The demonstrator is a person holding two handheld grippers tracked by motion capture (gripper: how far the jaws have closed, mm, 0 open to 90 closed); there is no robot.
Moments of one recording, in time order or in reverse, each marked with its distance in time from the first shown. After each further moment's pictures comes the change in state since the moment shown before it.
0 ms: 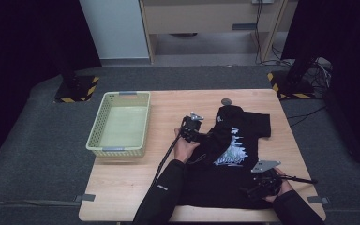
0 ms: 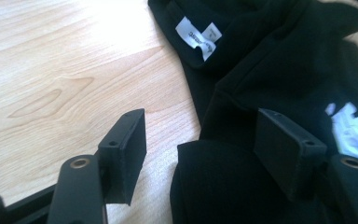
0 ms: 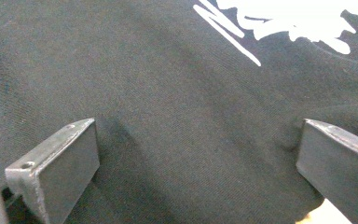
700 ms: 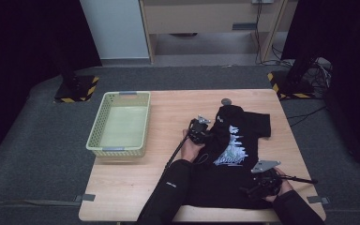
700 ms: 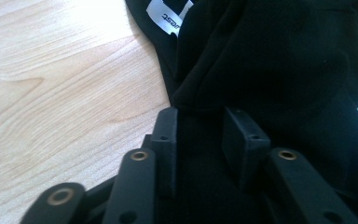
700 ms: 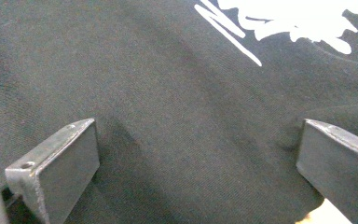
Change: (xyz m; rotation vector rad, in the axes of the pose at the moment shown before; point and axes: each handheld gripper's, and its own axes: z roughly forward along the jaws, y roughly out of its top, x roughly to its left) left arm -0.006 -0.006 0.034 0.014 -0.043 0.024; right arm 0.000 0.000 0.000 0.000 0.000 0.000
